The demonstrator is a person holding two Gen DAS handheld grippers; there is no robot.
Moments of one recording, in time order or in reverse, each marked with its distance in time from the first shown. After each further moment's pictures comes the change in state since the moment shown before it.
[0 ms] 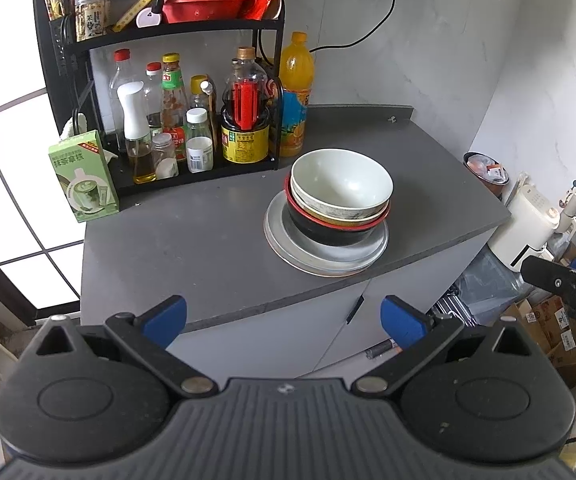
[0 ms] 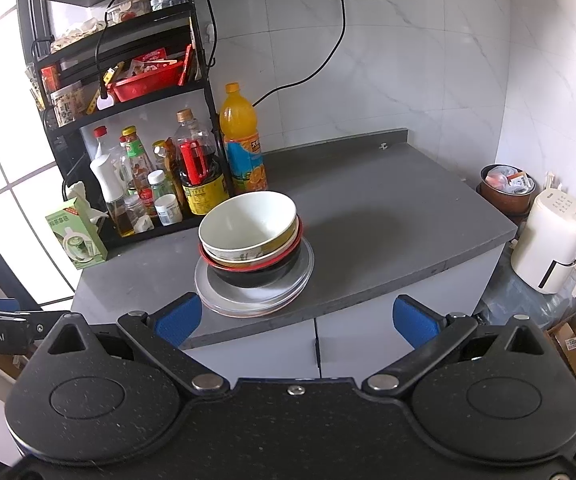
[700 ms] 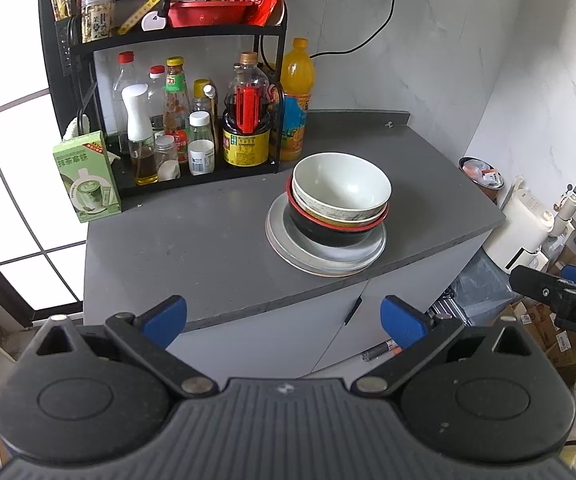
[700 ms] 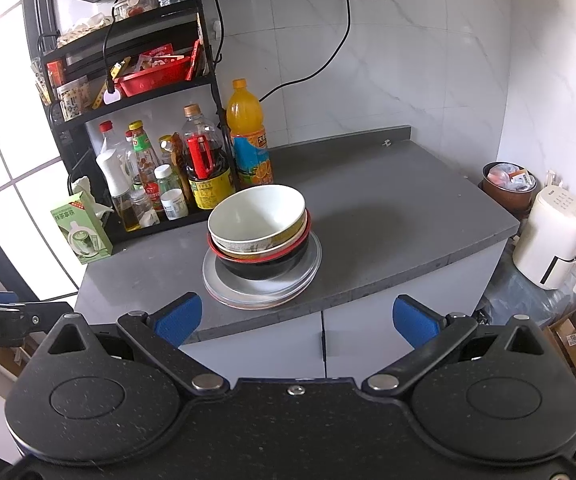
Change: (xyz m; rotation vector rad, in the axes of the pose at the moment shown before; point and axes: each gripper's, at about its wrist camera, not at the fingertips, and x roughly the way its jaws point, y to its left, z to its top) left arm -0.011 0.009 -0.006 -0.006 -0.021 -0.016; right arm -0.008 0.007 -0.008 -0.002 0.004 0.006
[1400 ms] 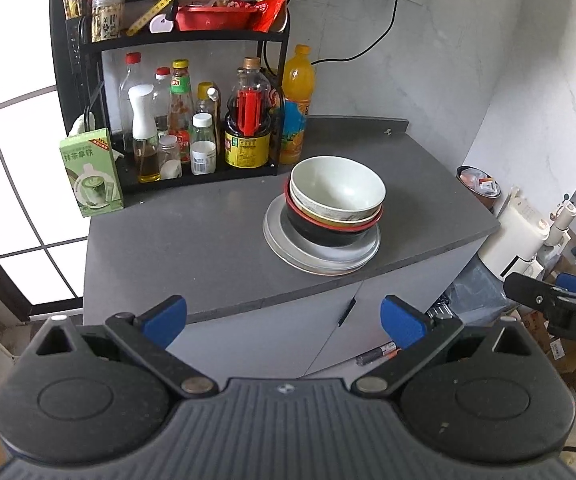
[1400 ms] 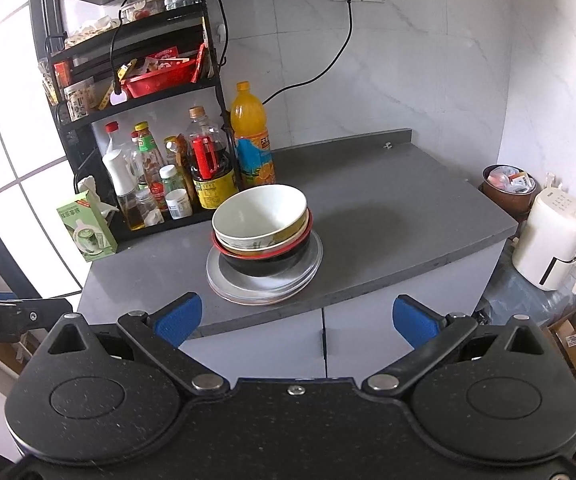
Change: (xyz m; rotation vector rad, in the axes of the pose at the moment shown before) left arm -0.014 0.000 -0.010 -0.027 -0.018 -0.002; right arm -0.008 -0.001 -0.003 -0.012 -0.010 0.005
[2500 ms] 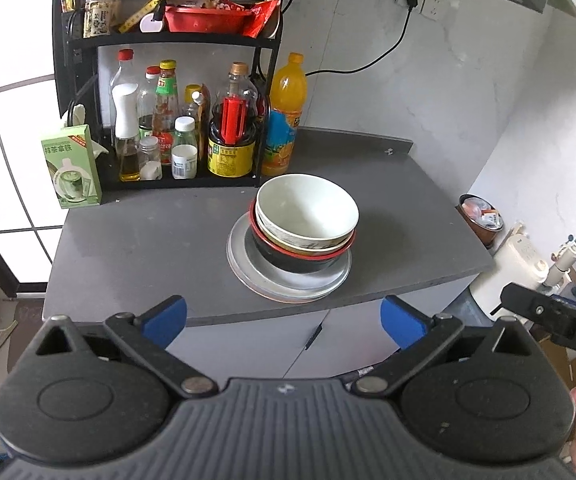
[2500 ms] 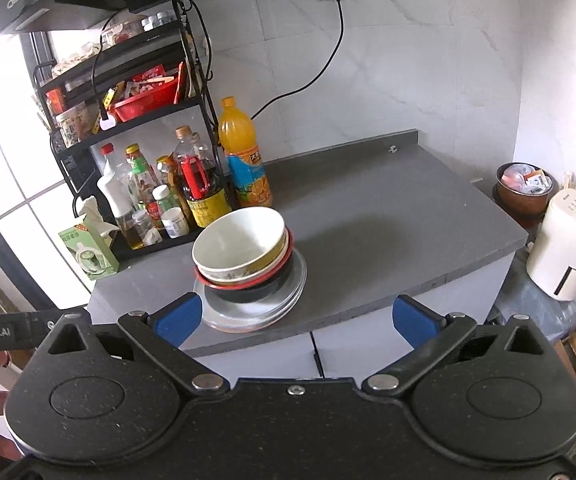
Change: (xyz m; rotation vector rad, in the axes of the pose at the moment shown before) left arm 0.021 -0.066 0.026 -0.117 -0.019 0.018; right arm 0.021 -0.065 0.038 0.035 0.016 0.086
